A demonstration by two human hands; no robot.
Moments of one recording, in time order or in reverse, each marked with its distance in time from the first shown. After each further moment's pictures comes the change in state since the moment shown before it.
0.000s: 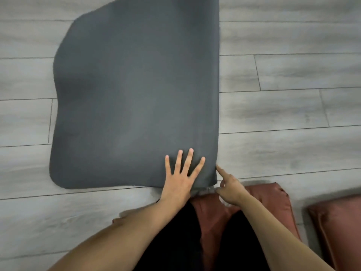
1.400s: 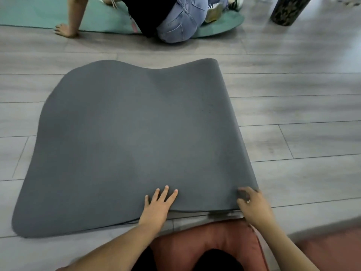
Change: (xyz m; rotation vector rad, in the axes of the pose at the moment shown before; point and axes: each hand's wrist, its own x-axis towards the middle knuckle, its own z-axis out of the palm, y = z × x) left_hand 0.062 0.061 0.015 -0.136 -0.322 -0.184; right_hand -0.008 0.128 -0.138 -0.025 0.507 0.018
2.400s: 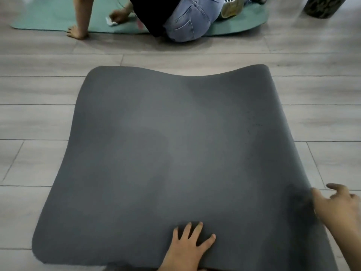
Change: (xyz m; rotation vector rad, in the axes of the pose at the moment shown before) left_hand 0.064 0.115 0.012 0.004 -0.276 0.220; right_hand 0.173 0.089 -0.098 0.144 0.365 0.361
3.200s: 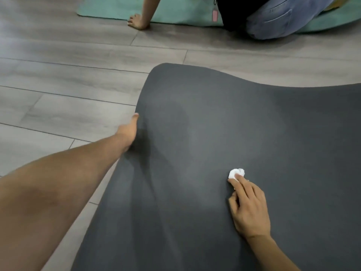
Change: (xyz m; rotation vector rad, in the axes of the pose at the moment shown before) left_hand -0.031 -0.493 -0.229 -1.349 0.966 -0.985; right_hand -0.178 -0.262 0.292 0.102 -0.110 -1.174
